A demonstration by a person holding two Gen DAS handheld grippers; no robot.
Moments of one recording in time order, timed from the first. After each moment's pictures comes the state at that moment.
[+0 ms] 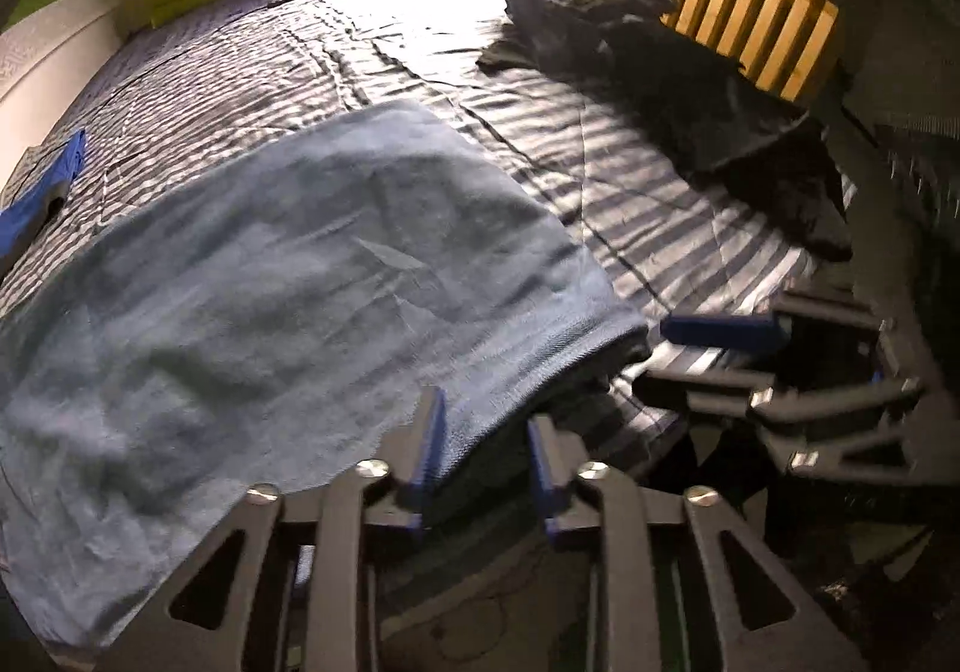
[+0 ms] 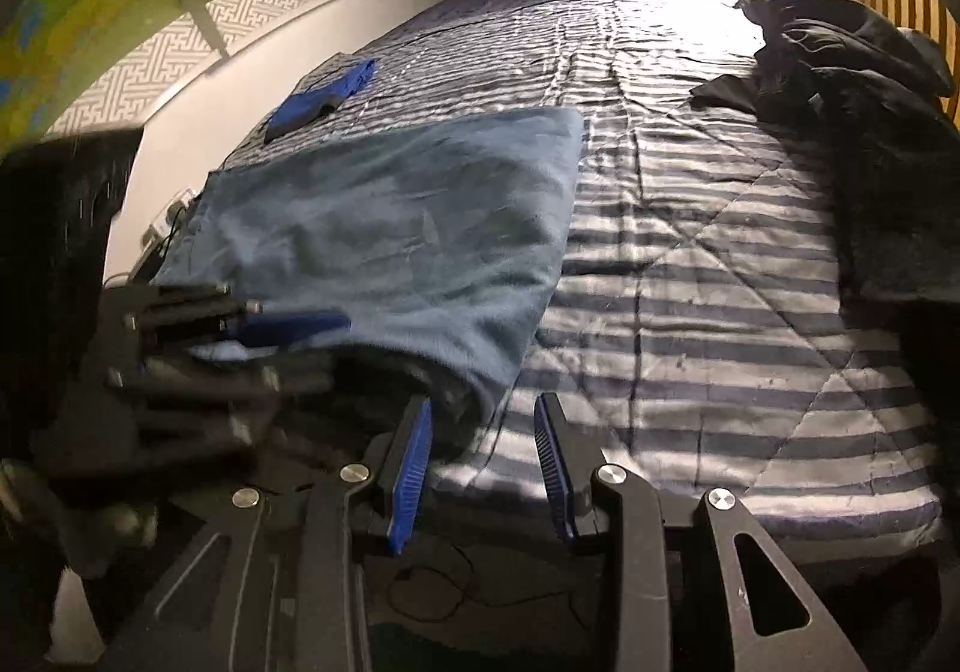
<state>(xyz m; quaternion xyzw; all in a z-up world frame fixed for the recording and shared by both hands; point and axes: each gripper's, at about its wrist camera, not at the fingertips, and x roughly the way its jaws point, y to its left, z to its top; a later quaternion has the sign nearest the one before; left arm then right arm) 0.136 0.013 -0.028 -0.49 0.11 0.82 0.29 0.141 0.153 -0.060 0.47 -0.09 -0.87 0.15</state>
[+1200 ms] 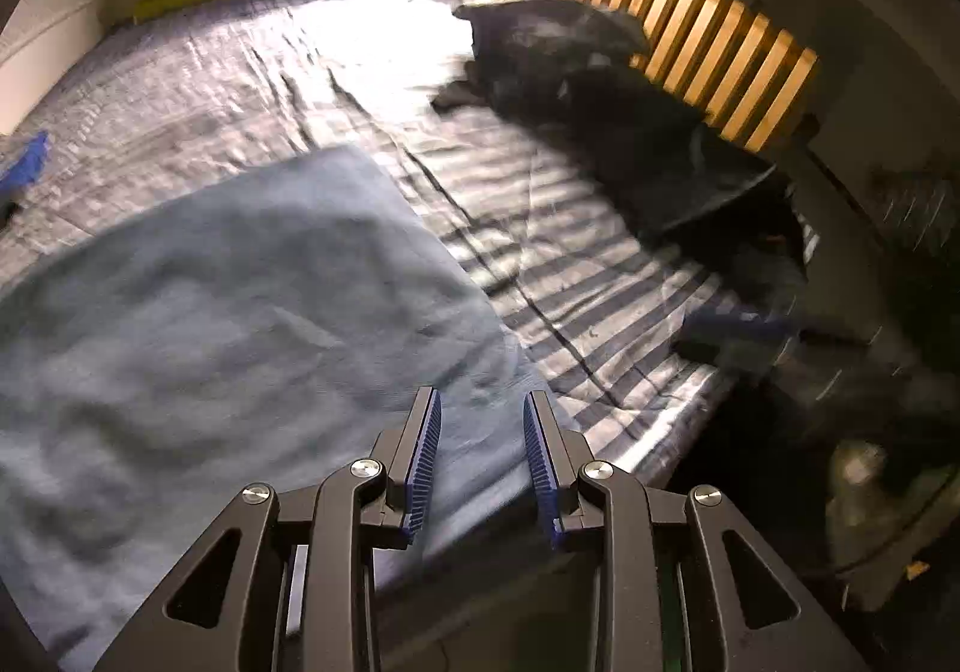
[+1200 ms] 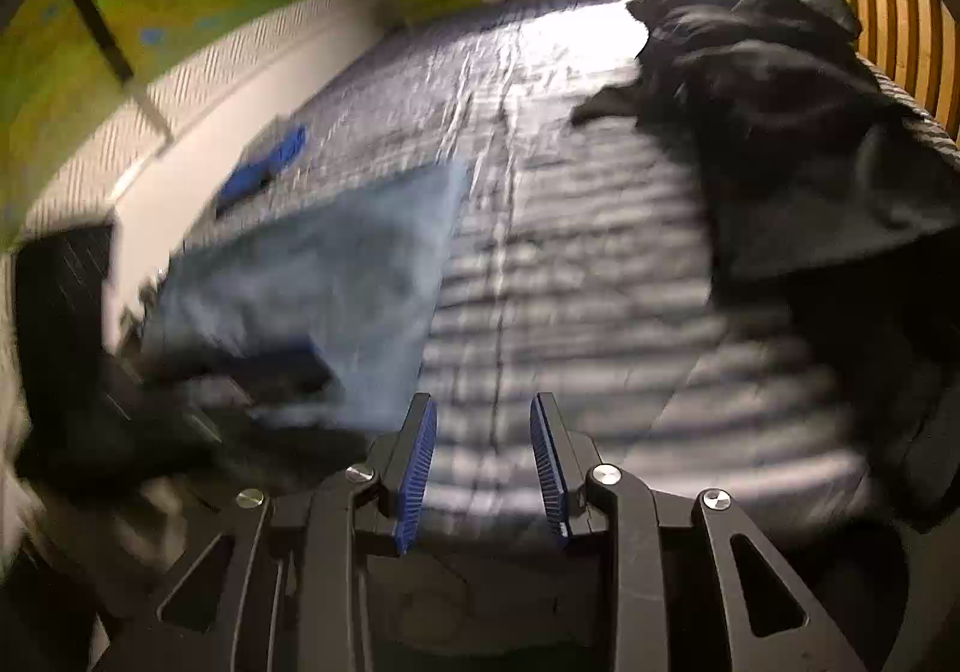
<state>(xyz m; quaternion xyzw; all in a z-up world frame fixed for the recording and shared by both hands) 0.117 0.044 -0.032 -0.48 0.05 0.81 0.33 0.147 0.229 -0.037 0.44 -0.16 -0.88 0.08</state>
